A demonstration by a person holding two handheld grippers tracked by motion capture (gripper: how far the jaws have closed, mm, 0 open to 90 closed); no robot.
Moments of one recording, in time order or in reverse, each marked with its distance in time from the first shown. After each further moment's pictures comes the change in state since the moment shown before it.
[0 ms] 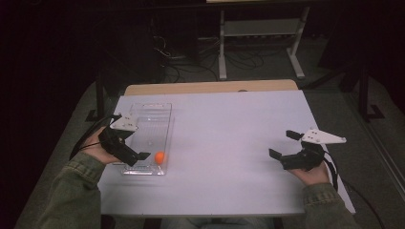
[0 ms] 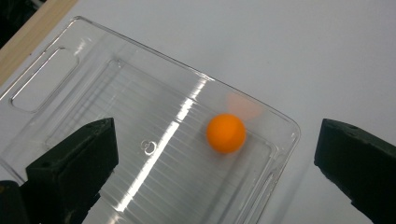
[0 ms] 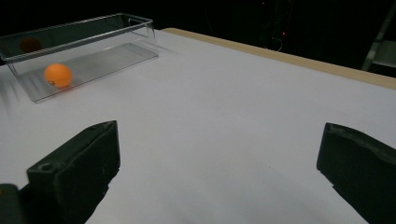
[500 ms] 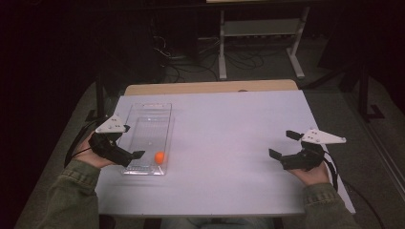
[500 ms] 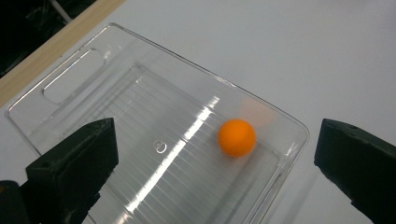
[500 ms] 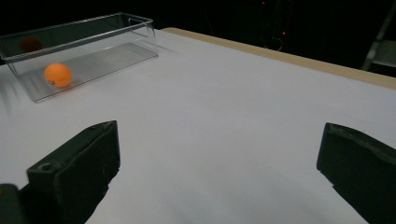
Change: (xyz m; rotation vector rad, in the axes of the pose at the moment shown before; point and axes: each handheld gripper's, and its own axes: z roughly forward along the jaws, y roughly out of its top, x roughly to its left) left arm 0.002 -0.022 -0.012 -0.121 0.058 -0.082; right arm 0.000 0.000 0.000 0.001 0.000 0.002
